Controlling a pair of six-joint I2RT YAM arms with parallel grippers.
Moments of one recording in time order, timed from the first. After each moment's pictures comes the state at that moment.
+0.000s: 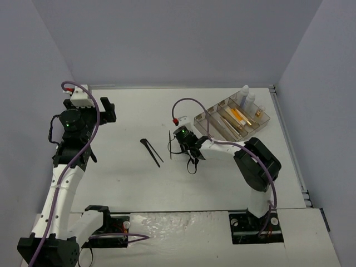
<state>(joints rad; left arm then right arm) -0.05 0.95 1.00 -0.16 0.02 -0.10 0.78 1.85 1.06 -0.07 0.42 0.29</state>
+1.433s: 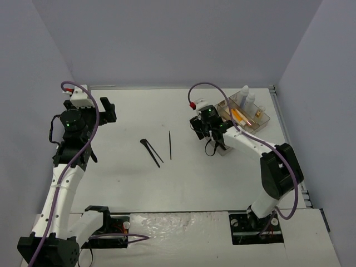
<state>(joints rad) -0.04 0.95 1.00 -0.16 0.02 -0.12 0.53 1.65 1.11 -0.23 0.29 -0.12</state>
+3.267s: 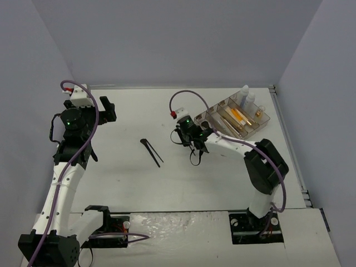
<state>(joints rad) -0.04 0.97 1.00 -0.16 0.01 -0.14 0.71 1.75 1.13 -0.16 0.26 0.08</state>
